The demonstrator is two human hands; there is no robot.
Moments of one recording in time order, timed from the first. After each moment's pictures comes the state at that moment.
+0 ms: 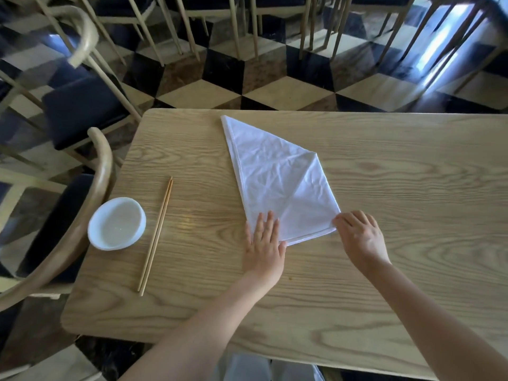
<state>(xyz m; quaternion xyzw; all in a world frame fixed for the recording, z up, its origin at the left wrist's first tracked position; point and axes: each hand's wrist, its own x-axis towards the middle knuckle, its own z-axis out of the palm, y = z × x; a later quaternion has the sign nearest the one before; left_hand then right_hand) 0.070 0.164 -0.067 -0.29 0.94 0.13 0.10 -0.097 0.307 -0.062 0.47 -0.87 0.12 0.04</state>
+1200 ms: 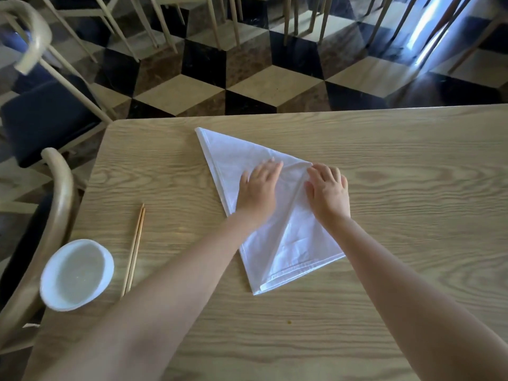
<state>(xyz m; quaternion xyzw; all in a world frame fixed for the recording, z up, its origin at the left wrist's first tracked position) -0.068 0.045 -0.059 -0.21 0.97 0.15 0.00 -0.168 0.176 -0.080 0.35 -0.92 0.20 -0.01</state>
